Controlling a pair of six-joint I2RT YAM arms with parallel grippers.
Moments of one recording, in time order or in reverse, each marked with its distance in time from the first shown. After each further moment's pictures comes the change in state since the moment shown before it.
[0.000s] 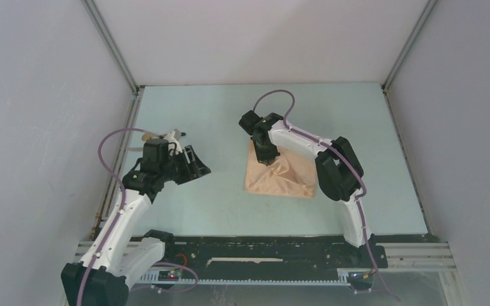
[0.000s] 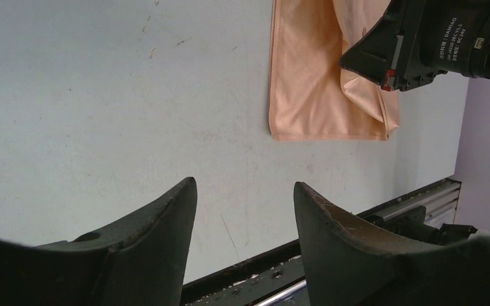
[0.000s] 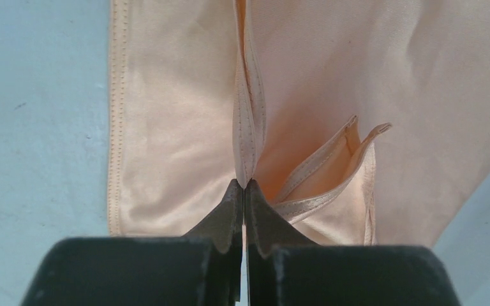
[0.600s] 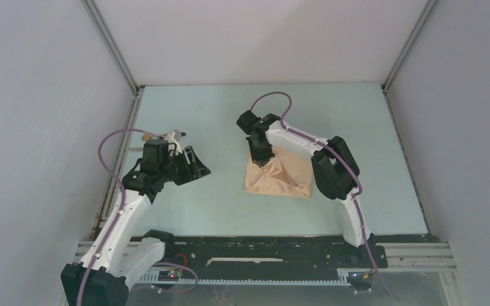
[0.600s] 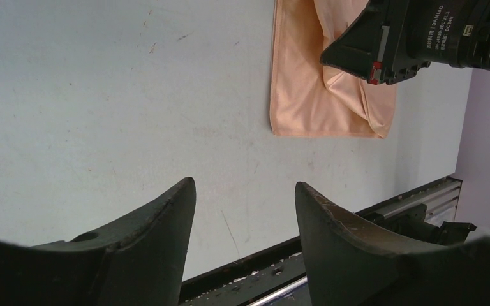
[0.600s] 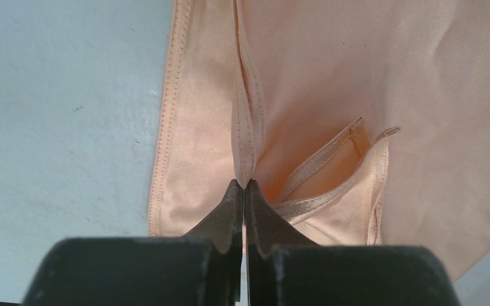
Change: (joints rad) left arm 0.000 -0.005 0.000 -0.014 0.000 0.001; right arm 0.005 0.040 0.026 0.043 -0.110 0.026
